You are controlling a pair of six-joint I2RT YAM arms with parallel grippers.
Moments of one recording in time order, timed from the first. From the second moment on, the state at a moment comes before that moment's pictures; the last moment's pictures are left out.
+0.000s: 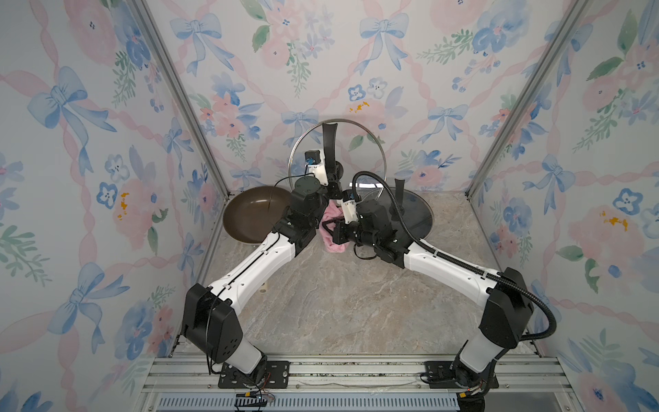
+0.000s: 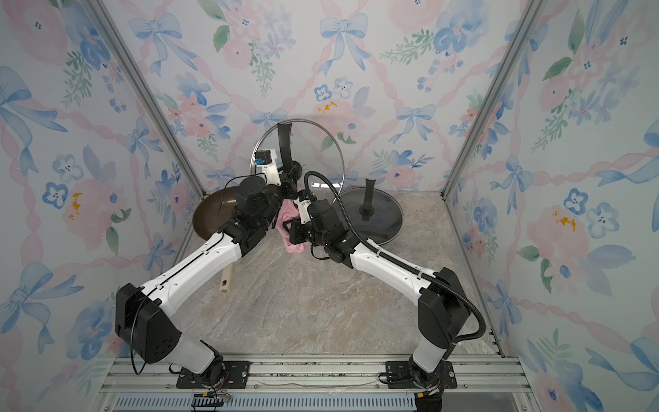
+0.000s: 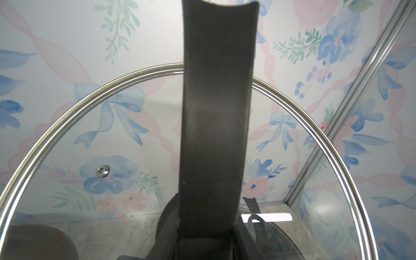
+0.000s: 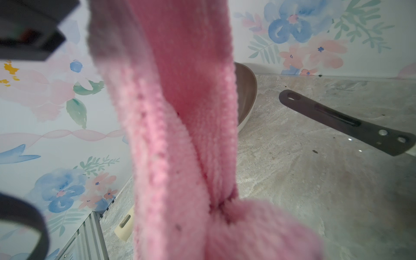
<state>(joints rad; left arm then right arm) -0.57 1.52 1.38 0.21 -0.27 -0.23 0.78 1.67 1.41 -0.09 -0.13 0.48</state>
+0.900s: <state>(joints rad) -0.75 1.42 1.19 0.13 -0.15 0.05 0.56 1.55 1.53 -0.29 -0.06 0.41</state>
